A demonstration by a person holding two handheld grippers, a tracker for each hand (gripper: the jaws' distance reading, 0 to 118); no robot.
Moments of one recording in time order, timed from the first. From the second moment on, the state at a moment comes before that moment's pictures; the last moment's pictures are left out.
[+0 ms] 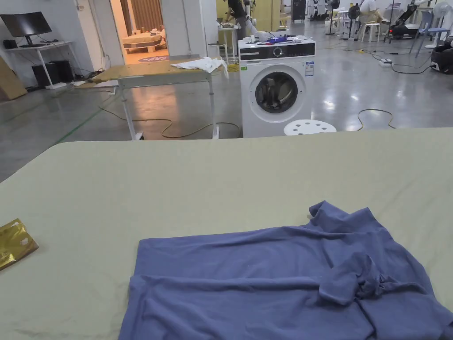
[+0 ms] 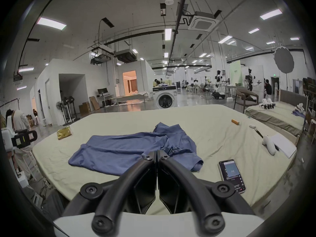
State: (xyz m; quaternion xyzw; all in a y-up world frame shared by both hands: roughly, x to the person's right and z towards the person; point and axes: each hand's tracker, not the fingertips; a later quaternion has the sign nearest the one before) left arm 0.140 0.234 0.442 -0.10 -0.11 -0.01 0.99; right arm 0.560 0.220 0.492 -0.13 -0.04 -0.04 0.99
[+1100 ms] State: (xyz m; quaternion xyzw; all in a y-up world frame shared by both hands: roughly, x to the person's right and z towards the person) left arm 0.135 0.090 0.219 -0.43 -0.07 -0.06 0.90; right arm 0.610 0.170 0.457 -0.24 -0.07 -0.10 0.96
